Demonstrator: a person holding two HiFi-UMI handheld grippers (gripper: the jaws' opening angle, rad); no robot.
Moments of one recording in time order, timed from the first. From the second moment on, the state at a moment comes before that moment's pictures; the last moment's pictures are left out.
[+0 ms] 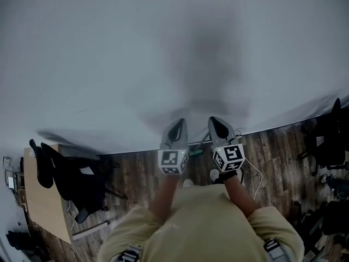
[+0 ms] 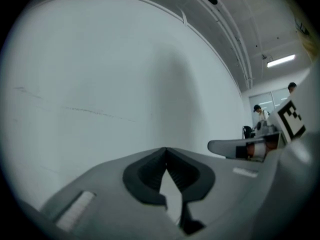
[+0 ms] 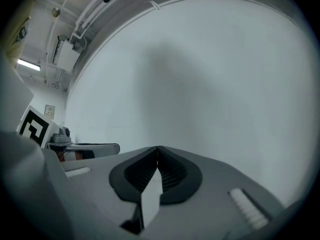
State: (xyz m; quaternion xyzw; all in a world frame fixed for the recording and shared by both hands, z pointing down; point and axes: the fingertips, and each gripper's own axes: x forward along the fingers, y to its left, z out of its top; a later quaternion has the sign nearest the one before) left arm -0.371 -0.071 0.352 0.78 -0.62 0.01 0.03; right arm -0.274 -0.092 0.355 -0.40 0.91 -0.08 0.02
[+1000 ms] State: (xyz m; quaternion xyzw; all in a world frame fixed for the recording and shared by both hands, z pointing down) left arm -0.371 -0.056 0.346 0.79 -0.61 0.00 0.02; right arm -0.275 -0.077 0.333 -0.41 0.91 -0.02 0.00
